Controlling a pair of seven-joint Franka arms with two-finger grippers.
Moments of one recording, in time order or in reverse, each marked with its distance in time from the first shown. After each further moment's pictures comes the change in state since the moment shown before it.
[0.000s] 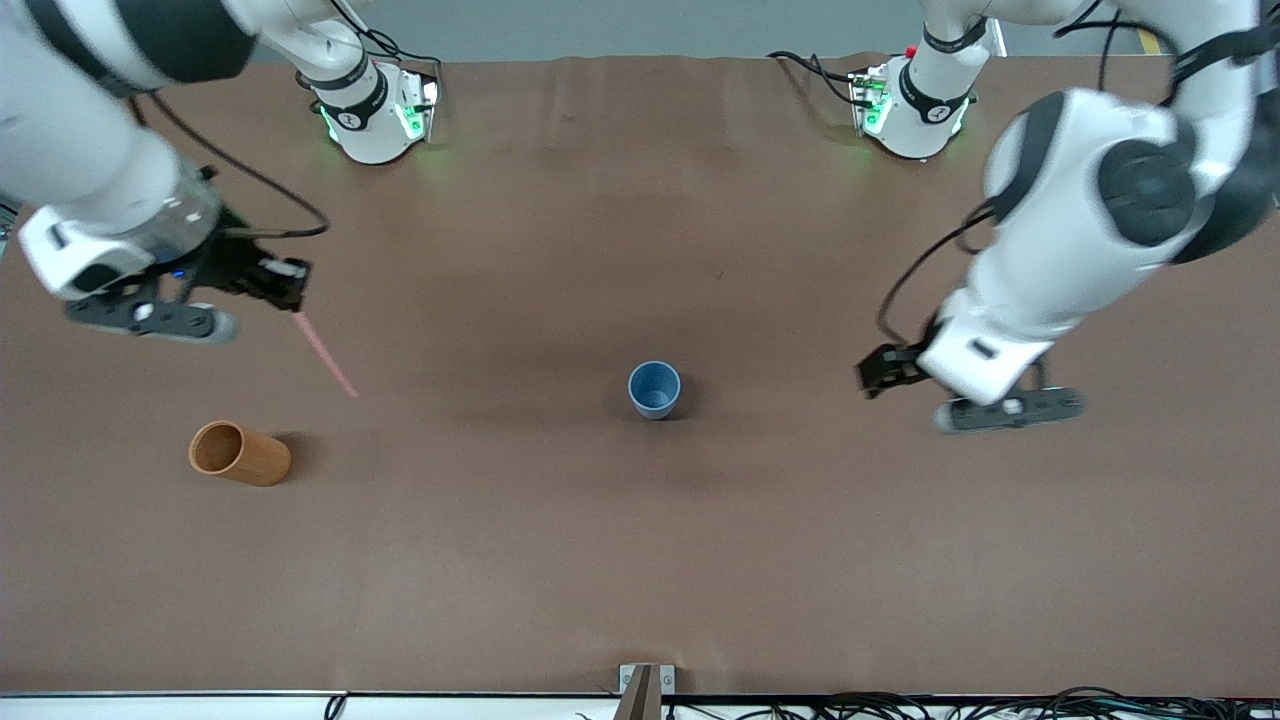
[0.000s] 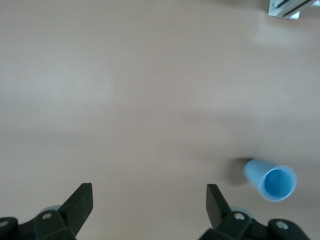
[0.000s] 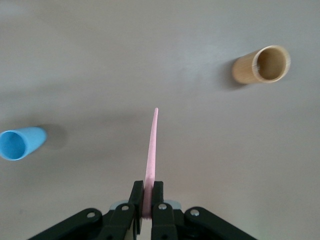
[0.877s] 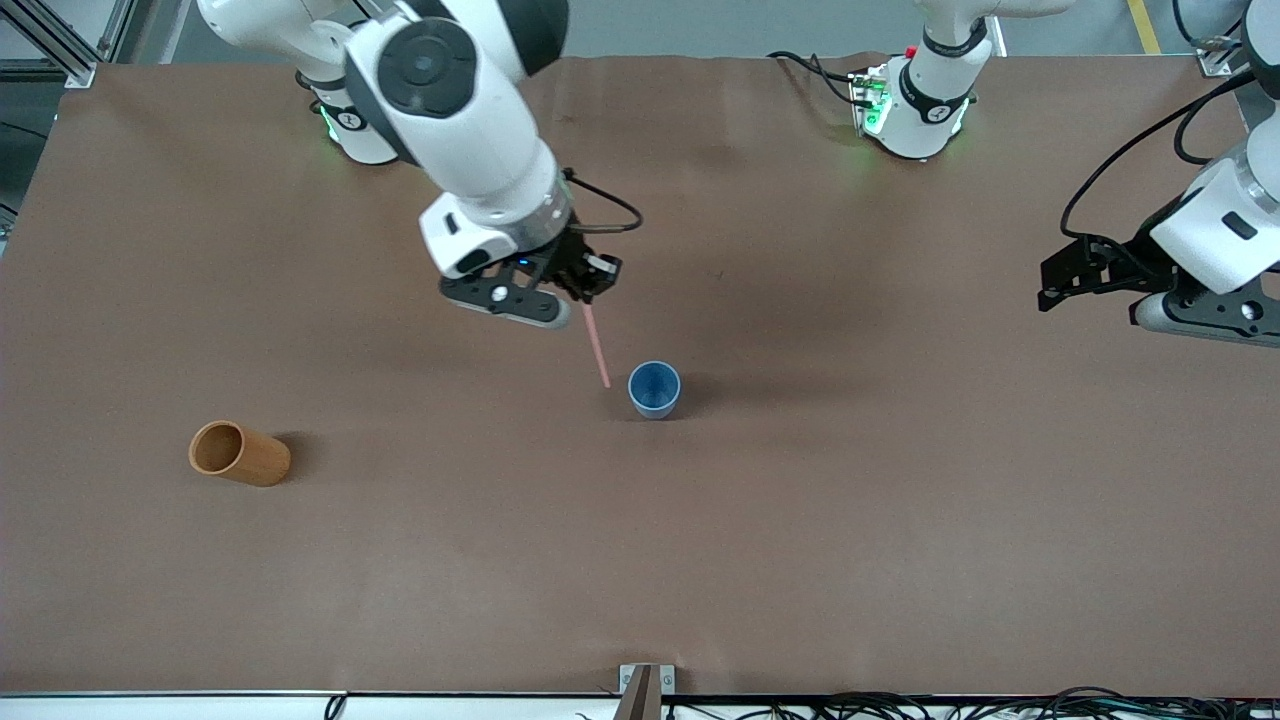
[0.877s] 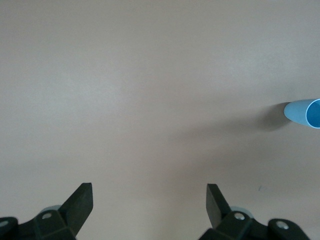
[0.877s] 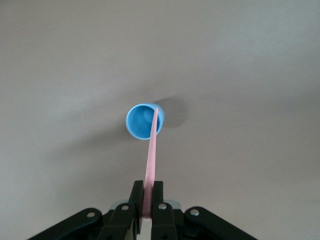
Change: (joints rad) left arm 0.166 -0.168 -0.018 -0.034 0.000 -0.172 0.327; right arm 0.332 0.288 0.001 0.191 0.150 0.248 0.493
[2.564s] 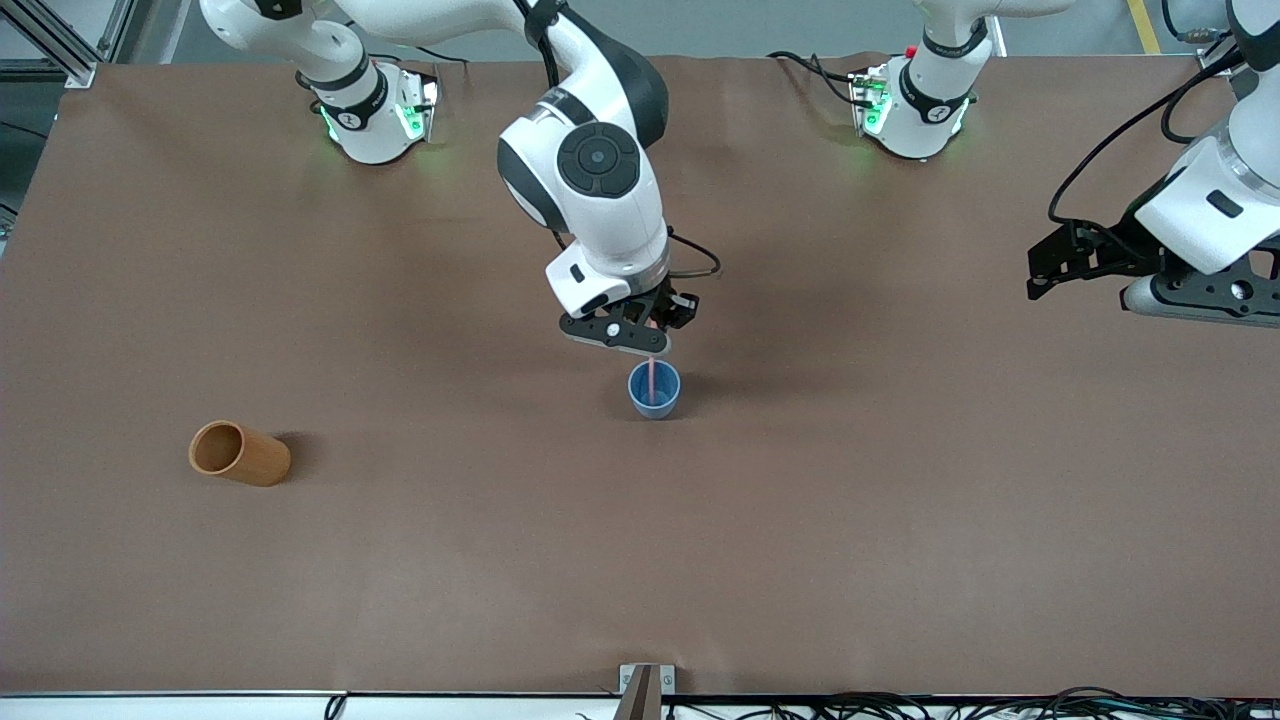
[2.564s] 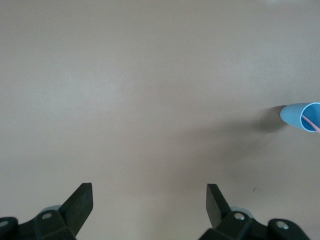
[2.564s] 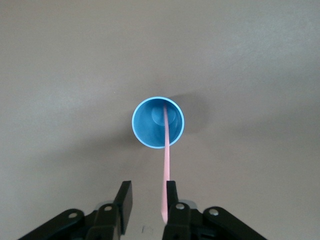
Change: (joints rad) left arm 0.018 -0.023 -0.050 -0.001 0.020 -0.013 -0.062; right arm 0.095 0.162 -0.013 -0.019 -0.063 0.162 0.023
